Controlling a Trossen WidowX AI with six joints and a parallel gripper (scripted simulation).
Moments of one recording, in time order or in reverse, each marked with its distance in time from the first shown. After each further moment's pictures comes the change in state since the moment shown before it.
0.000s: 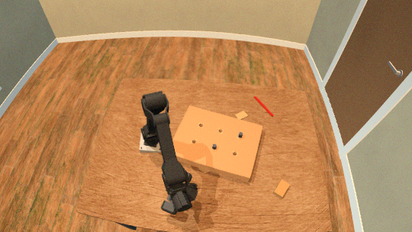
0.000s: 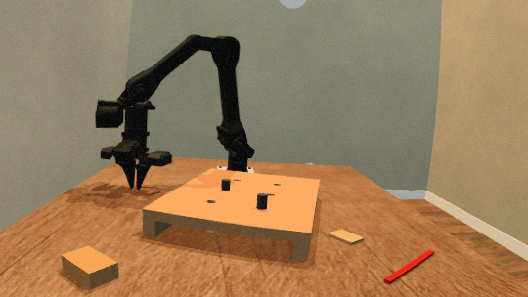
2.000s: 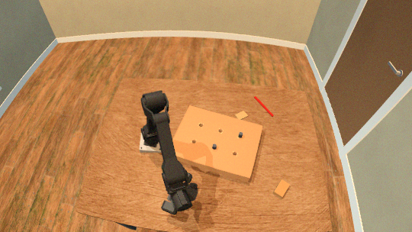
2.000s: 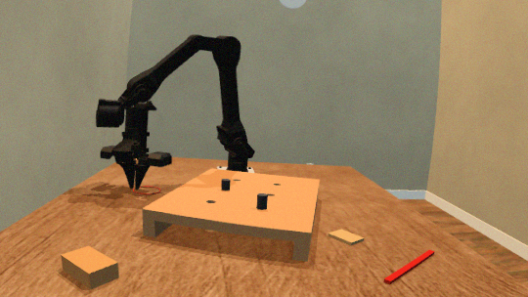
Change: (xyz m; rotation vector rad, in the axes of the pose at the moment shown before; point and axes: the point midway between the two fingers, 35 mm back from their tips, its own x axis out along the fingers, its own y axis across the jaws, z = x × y) arm 0.000 0.000 0.002 0.000 -0.017 -0.014
